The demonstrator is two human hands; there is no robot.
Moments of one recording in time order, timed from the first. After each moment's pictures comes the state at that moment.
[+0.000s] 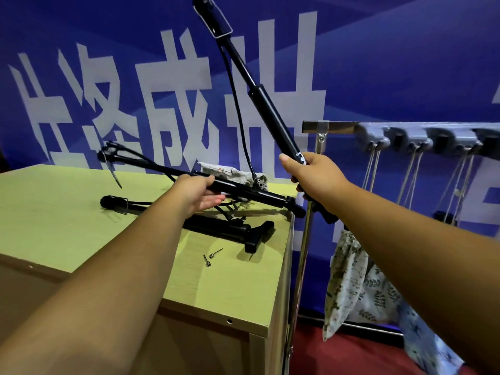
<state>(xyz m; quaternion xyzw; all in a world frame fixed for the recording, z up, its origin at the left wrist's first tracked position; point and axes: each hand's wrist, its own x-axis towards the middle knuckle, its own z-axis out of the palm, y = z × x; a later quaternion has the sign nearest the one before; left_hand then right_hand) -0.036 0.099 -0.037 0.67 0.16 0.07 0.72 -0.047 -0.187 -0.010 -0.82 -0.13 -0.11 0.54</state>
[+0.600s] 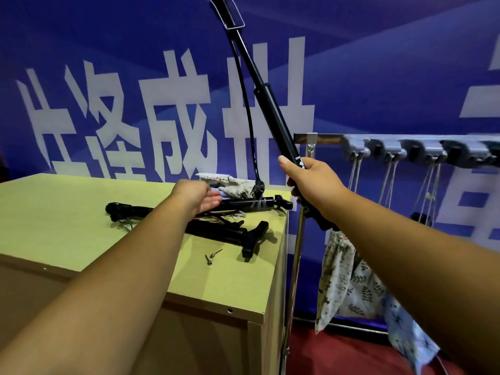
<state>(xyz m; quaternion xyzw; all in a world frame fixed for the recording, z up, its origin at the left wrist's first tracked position) -0.077 0.079 -0.012 0.69 0.19 0.09 0.69 -0.106 -0.193 0.011 -0.79 -0.14 -0.11 0.59</state>
